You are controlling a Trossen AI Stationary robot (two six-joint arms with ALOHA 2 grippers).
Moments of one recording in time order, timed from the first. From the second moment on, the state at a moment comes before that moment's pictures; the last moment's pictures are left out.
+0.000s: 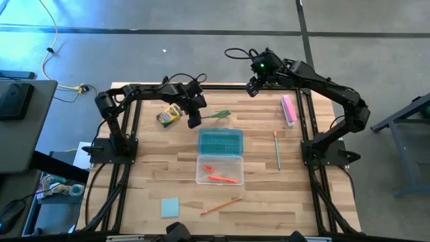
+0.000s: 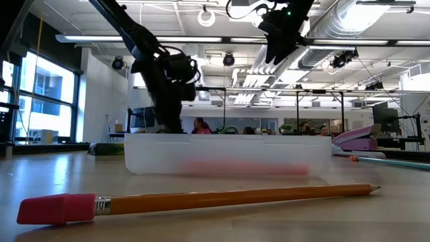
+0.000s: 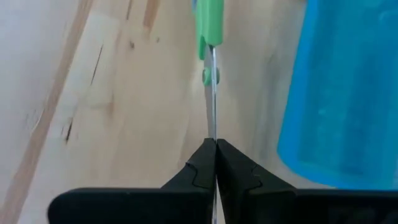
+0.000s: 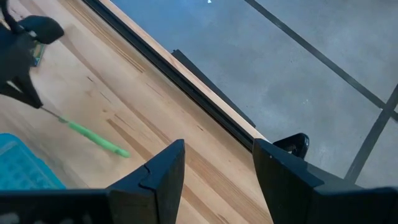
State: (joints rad) left arm 0.69 1.80 1.12 -0.50 0.32 0.24; right arm -0.55 1.51 1.57 -0.95 0.28 0.13
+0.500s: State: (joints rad) left arm 0.56 1.64 1.12 -0.57 0.27 0.15; right arm -0.55 1.51 1.57 -0.95 0.28 0.13
